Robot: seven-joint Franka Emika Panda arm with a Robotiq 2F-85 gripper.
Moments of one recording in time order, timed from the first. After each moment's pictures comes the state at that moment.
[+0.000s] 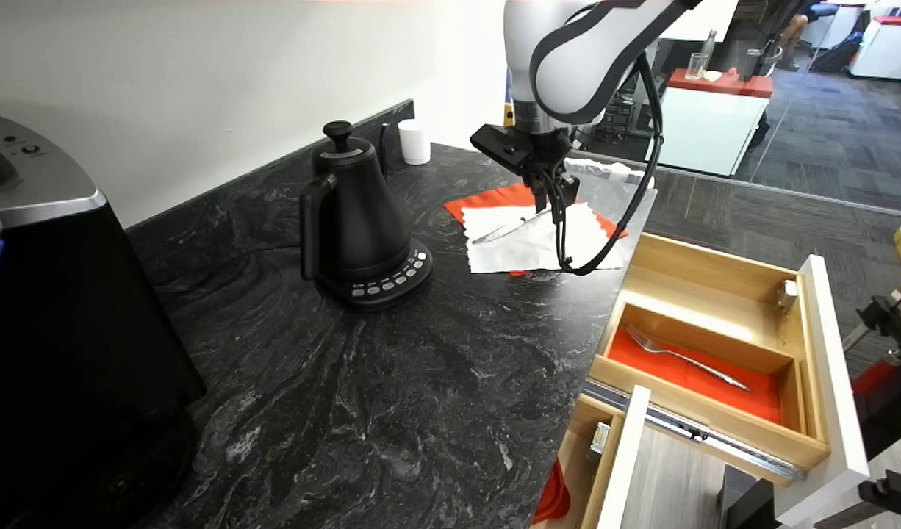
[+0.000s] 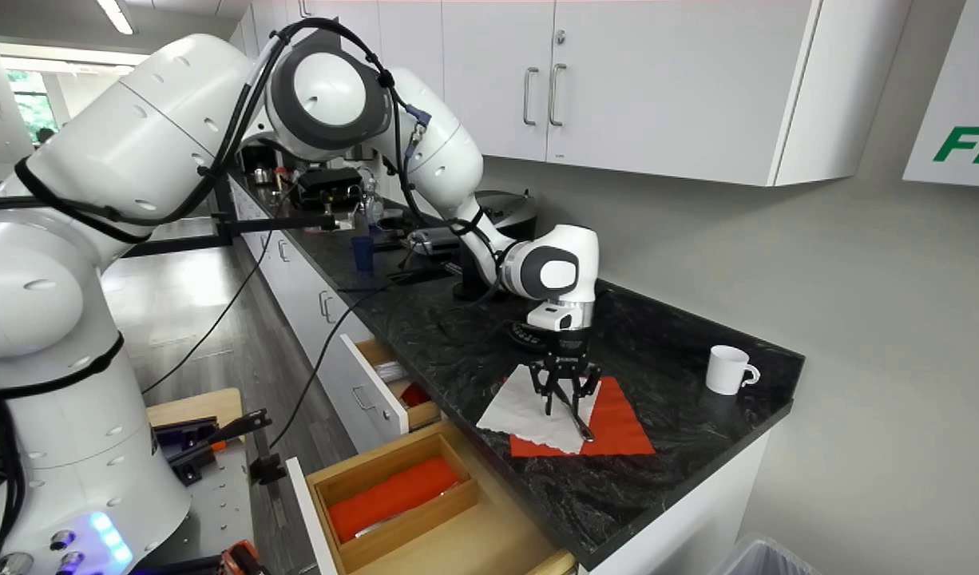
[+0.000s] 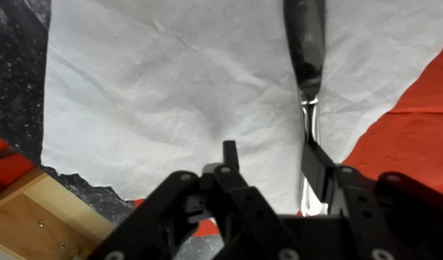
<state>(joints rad) 0.13 0.84 -0.24 -1.61 0.01 2.32 2.08</state>
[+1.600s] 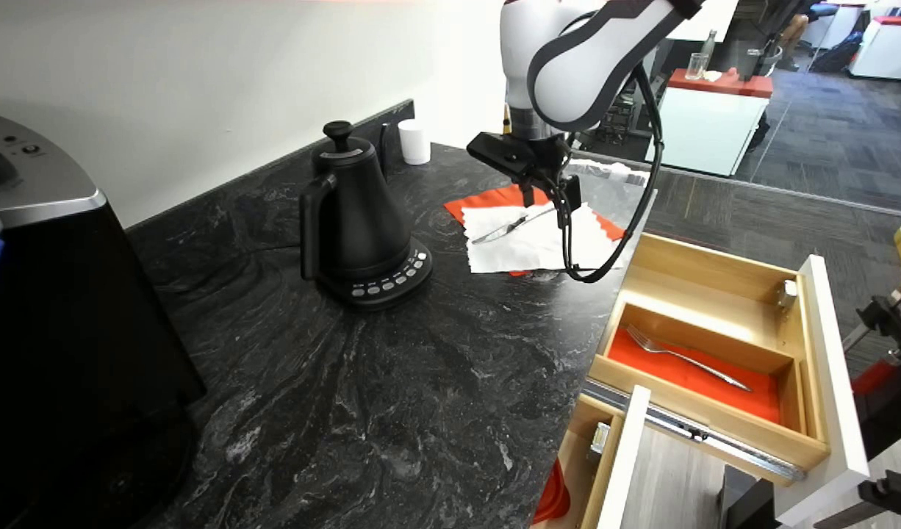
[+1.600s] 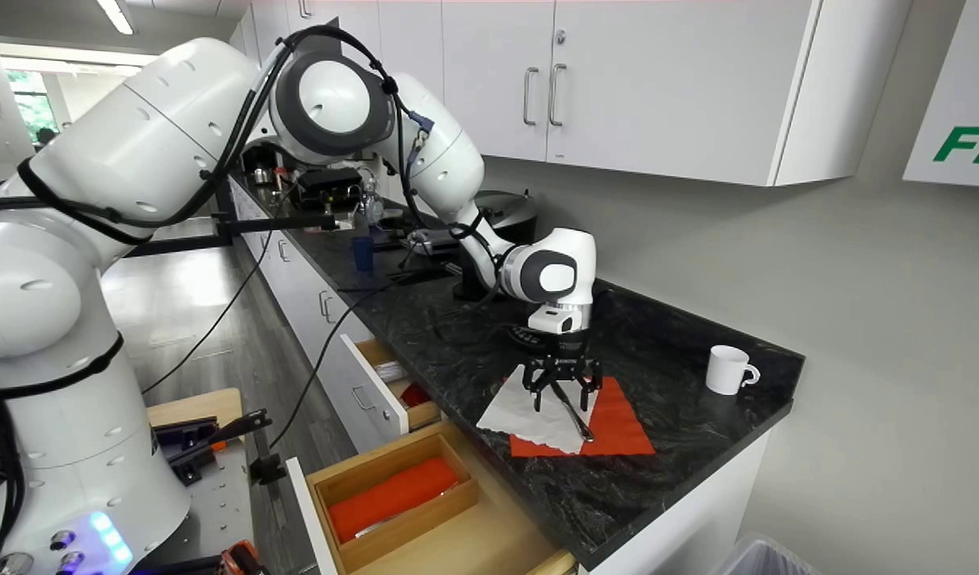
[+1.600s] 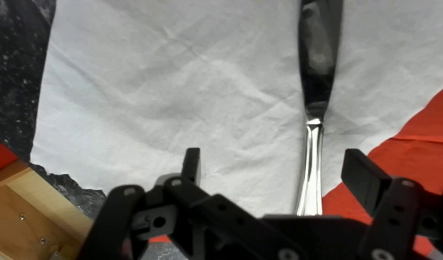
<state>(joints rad) 0.12 0.85 -0.21 -1.59 -0.02 2.33 2.01</state>
